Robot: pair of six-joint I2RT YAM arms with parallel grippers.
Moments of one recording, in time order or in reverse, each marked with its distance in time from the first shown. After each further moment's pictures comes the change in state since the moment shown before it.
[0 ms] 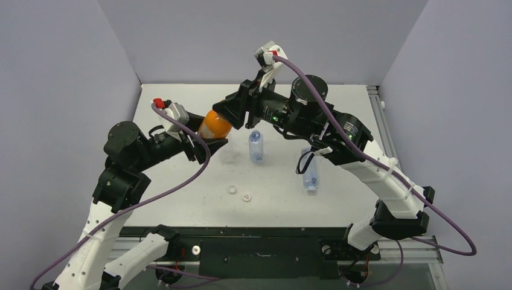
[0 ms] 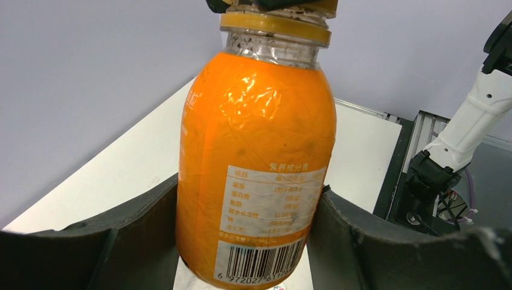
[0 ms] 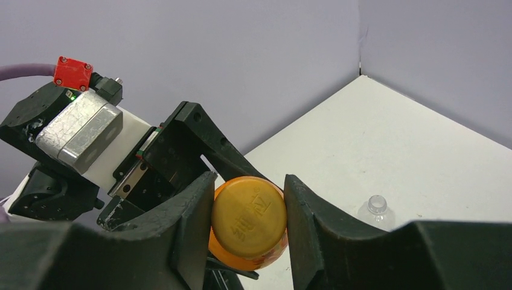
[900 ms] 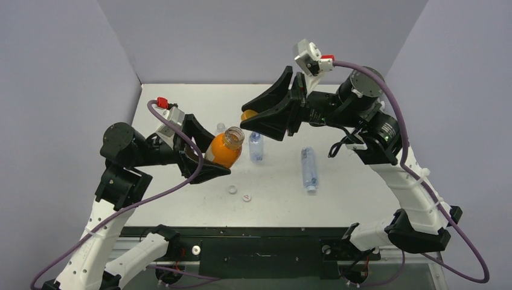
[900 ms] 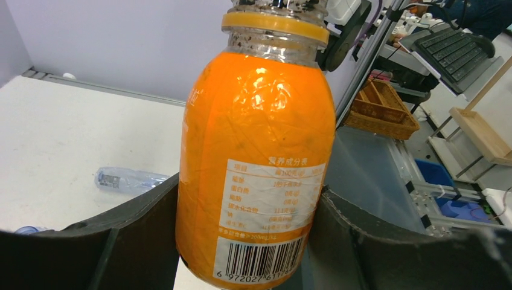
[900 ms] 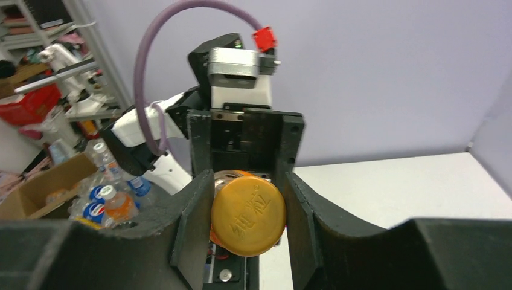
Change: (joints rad) left arm 0.000 0.008 -0.016 0.187 0.481 -0.411; right arm -0.192 -0.157 -0.129 0.172 -0.745 -0.049
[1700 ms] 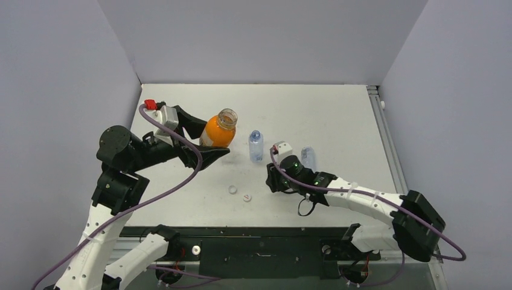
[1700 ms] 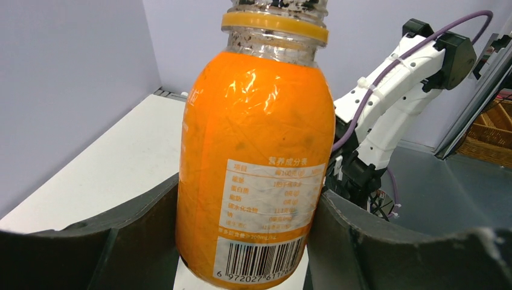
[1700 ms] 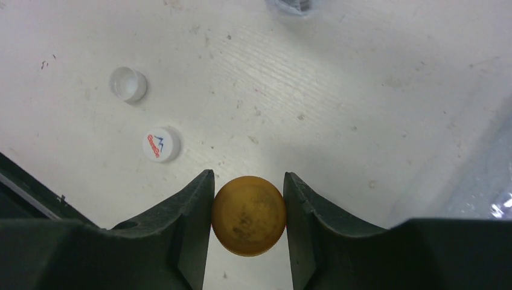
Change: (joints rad) left arm 0.020 -0.030 -0.003 -0.042 -0.266 0.233; right arm -0.019 -0.165 -1.317 0.222 0.817 0.120
